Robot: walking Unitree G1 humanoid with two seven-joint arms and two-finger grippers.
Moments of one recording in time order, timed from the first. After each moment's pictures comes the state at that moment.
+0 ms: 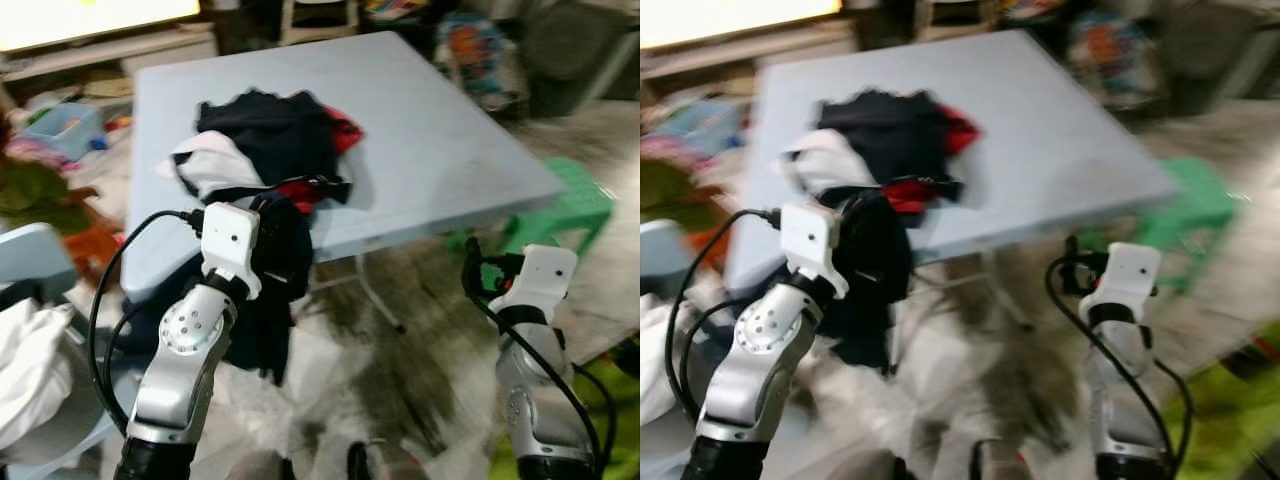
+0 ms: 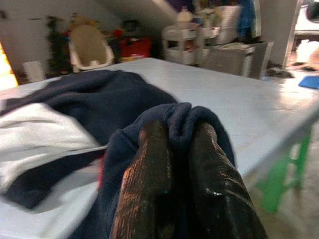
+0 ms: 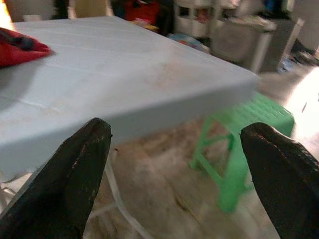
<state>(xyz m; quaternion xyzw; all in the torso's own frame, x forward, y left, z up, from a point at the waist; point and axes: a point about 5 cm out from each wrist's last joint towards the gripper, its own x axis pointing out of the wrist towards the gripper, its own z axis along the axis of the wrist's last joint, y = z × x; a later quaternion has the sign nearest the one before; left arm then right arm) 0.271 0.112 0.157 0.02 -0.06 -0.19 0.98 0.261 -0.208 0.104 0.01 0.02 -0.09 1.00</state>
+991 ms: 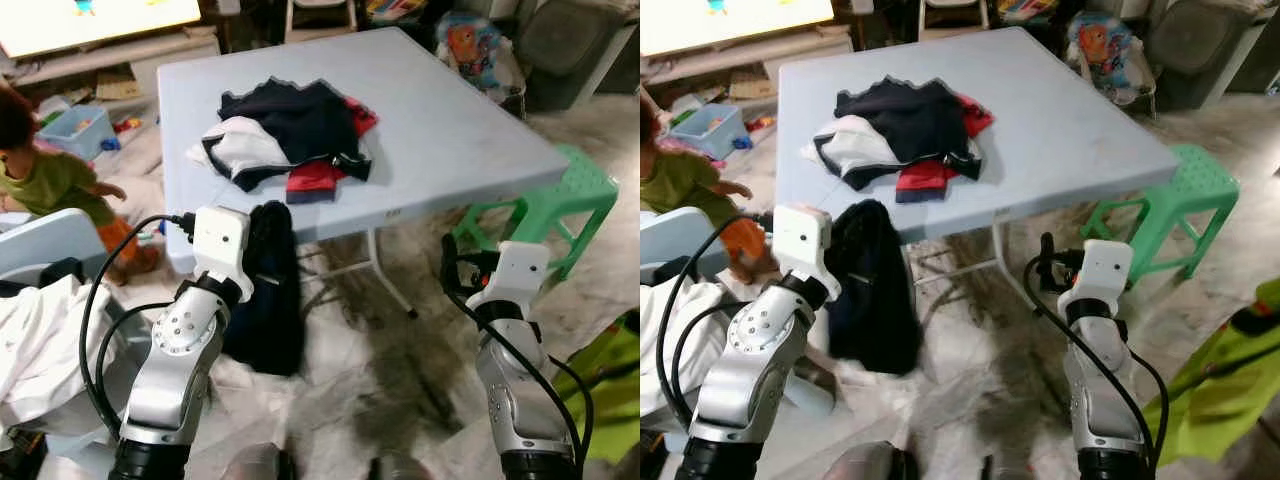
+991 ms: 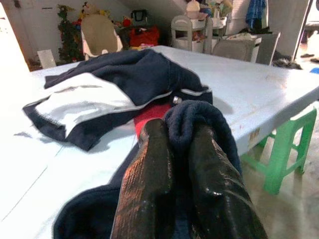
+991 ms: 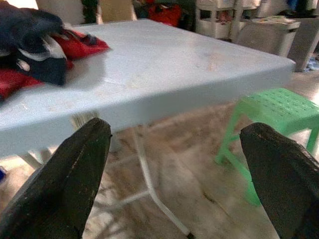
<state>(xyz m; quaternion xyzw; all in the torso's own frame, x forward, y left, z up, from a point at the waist) 0.270 0.109 0.151 0.00 -0.04 -0.19 0.98 0.268 -0.200 0.107 0.00 0.01 -0.07 1.00</state>
